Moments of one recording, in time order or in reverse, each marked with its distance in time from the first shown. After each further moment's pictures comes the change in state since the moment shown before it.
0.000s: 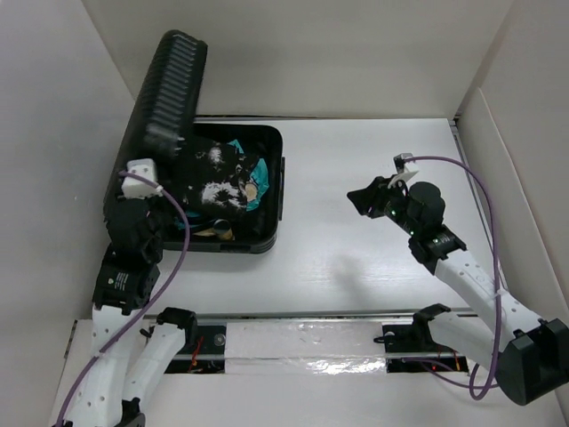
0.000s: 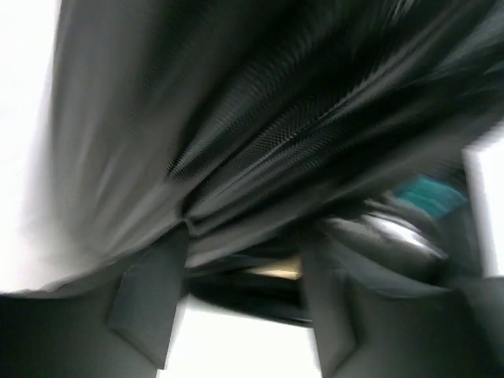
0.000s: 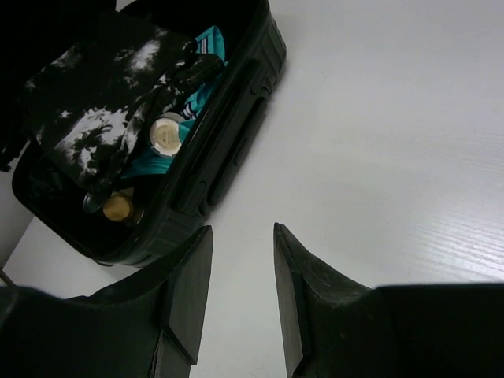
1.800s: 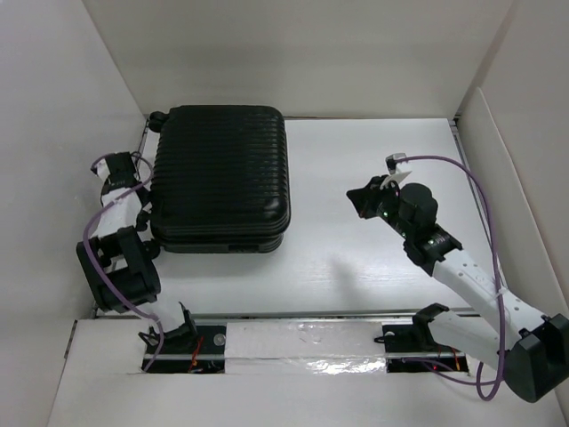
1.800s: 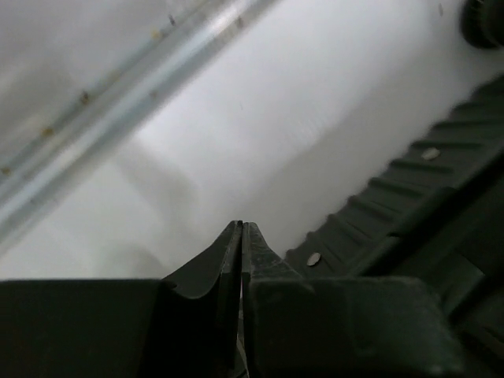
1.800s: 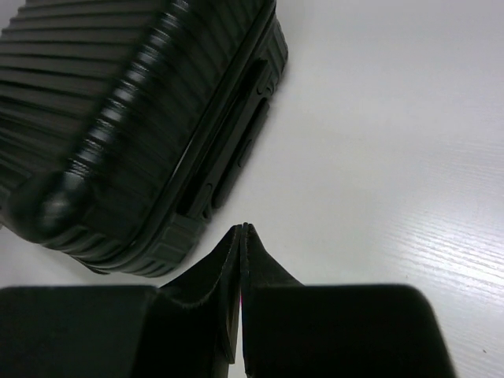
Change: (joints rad) left arm 0.535 0.946 0.149 0.141 0.214 -0.443; right arm 0.106 0.018 0.029 -0.017 0.159 -0.045
